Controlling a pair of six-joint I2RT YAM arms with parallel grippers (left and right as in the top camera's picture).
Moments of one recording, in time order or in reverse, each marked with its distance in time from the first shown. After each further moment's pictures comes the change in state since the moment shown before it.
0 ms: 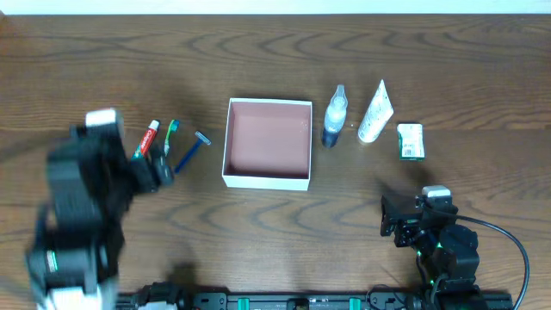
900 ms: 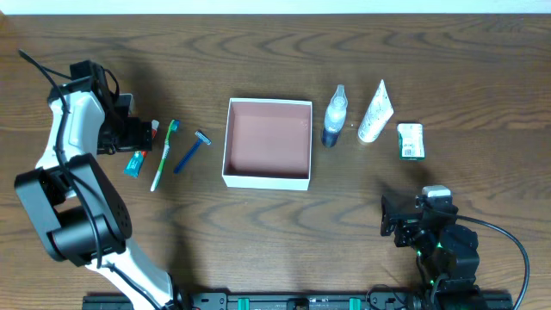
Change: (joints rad) left arm 0.261 1.012 0.215 0.018 0.016 0.337; right arm 0.000 0.000 0.000 0.000 0.000 0.000
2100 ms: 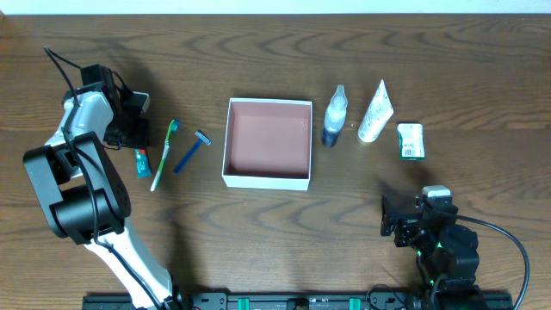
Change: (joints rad) left arm 0.000 0.133 0.001 0.192 0.057 0.210; right arm 0.000 0.000 0.000 0.000 0.000 0.000
